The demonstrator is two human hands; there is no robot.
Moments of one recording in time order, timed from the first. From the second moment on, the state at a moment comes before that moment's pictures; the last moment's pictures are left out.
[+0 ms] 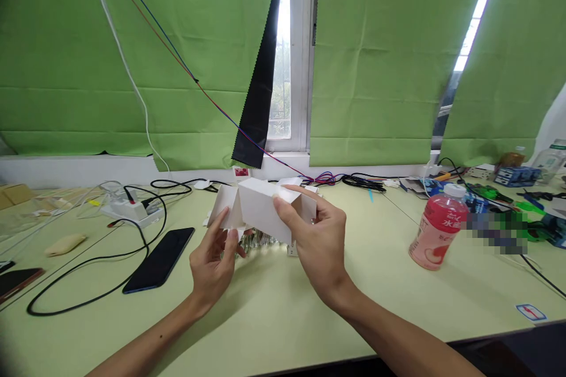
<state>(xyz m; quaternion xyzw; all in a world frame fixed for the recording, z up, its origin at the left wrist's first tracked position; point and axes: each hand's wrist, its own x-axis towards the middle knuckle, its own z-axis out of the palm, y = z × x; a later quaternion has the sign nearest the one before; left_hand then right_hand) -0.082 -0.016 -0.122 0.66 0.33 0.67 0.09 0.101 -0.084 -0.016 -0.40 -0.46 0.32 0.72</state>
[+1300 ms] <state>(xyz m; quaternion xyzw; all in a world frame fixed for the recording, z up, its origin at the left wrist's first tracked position) -0.081 -0.016 -0.120 0.70 0.29 0.60 -0.23 0.109 -0.066 -0.022 -0.43 -0.33 0.53 0.65</state>
